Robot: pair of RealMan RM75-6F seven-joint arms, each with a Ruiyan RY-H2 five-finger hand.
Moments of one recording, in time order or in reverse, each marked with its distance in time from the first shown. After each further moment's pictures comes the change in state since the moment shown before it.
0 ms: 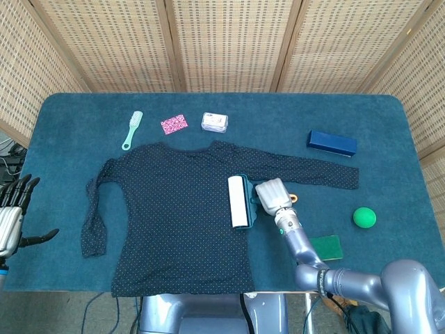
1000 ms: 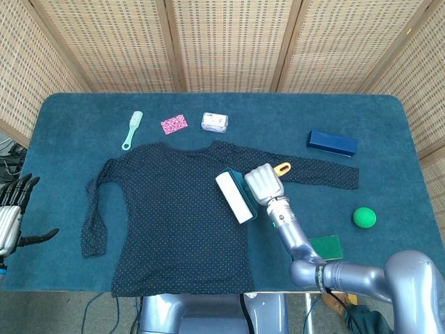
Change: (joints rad) left arm -0.008 0.023 0.002 0.004 0.006 -0.024 -0.074; right arm 0.098 0.076 0.033 -0.124 -0.008 0.093 -0.286
